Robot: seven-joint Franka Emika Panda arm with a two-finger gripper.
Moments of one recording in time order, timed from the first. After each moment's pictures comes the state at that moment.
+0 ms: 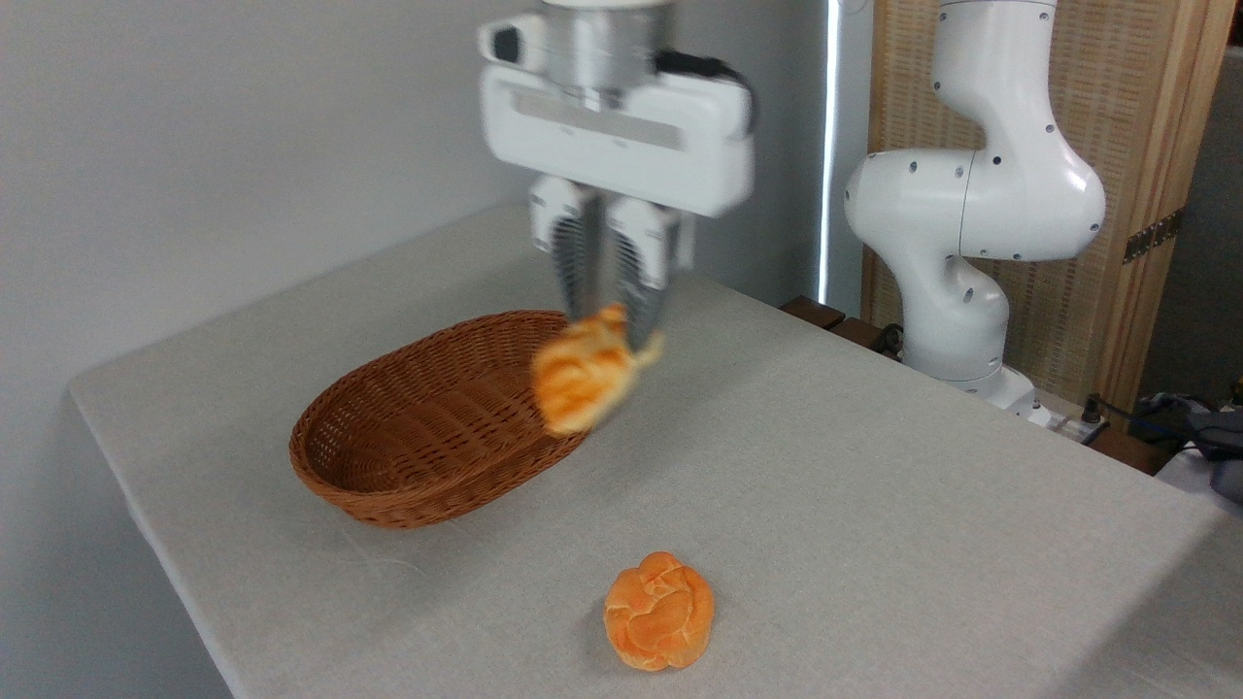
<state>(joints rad) 0.47 -0.36 -0.38 -2.02 -0.21 1.77 0.70</state>
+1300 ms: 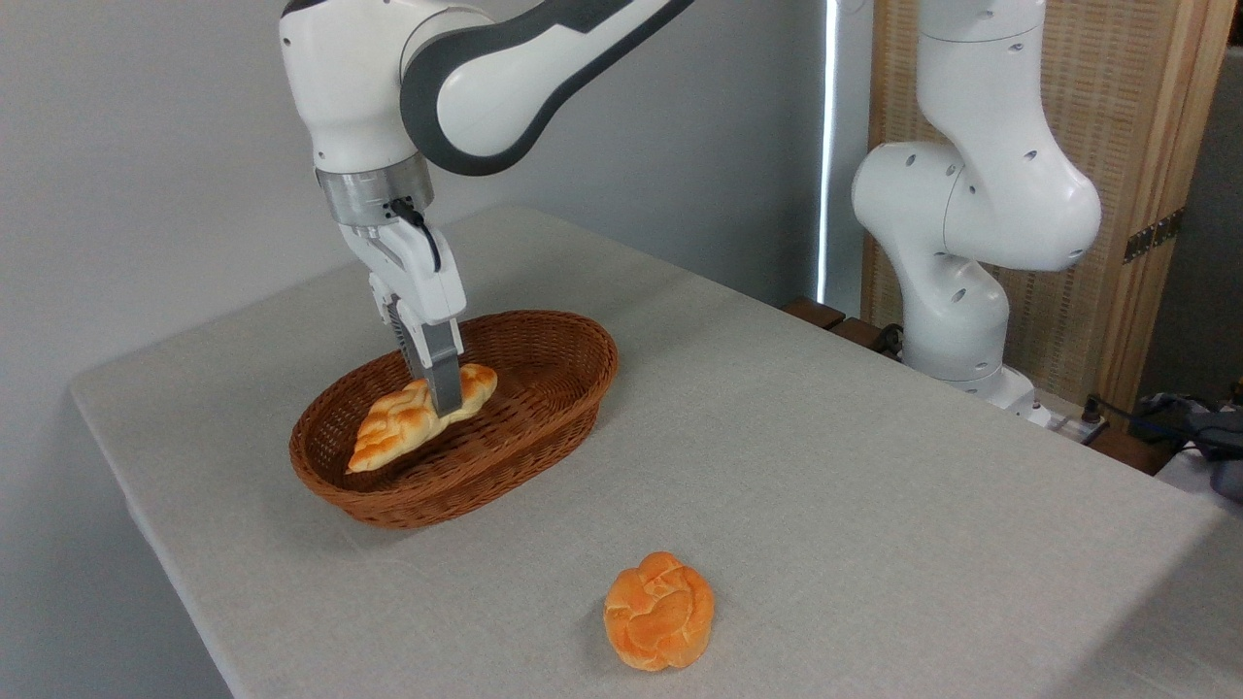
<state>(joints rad) 0.15 0.11 -0.56 -1.87 0.04 1.97 0.46</state>
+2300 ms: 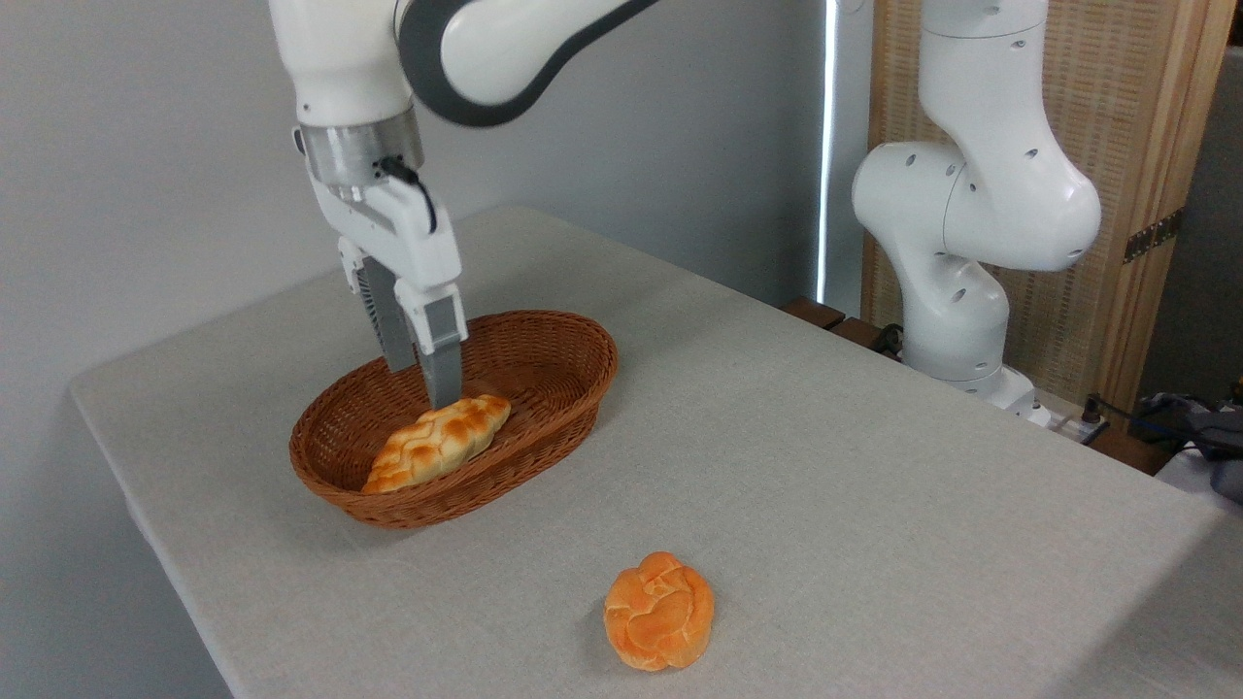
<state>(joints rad) 0.14 0.06 -0.48 -1.80 0.04 1.90 0.45</state>
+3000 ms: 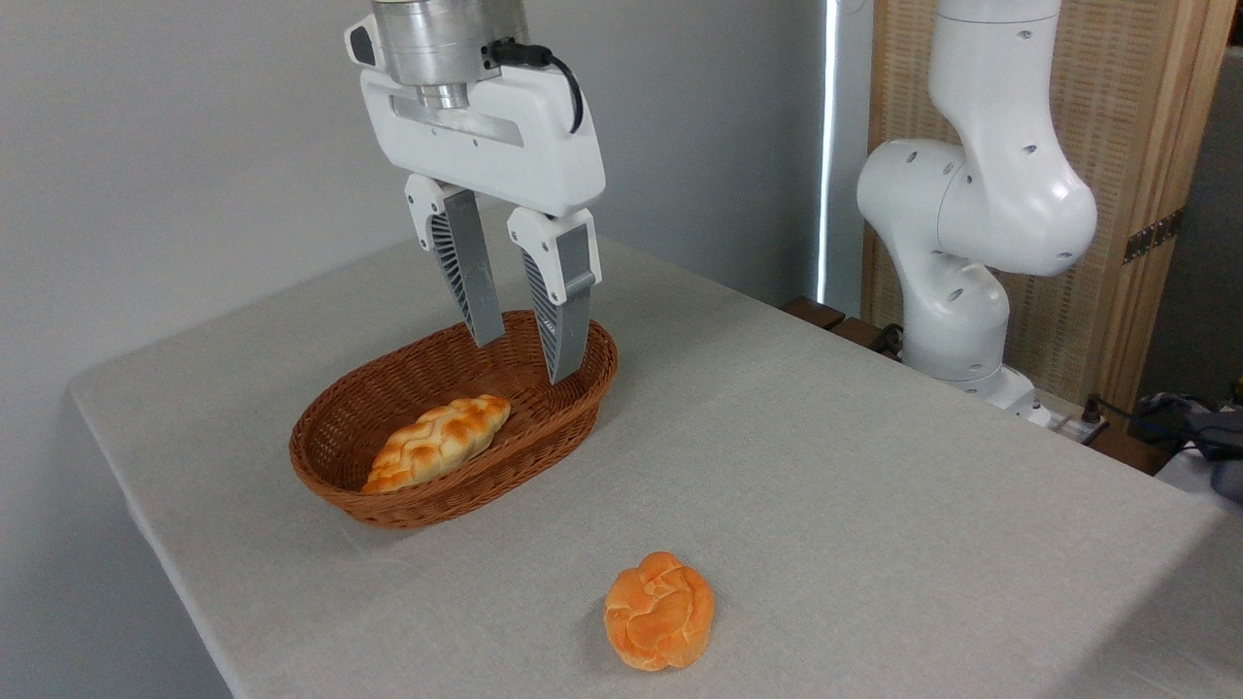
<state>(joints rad) 0.03 -0.05 -0.06 -1.67 0.00 1.63 0.66</state>
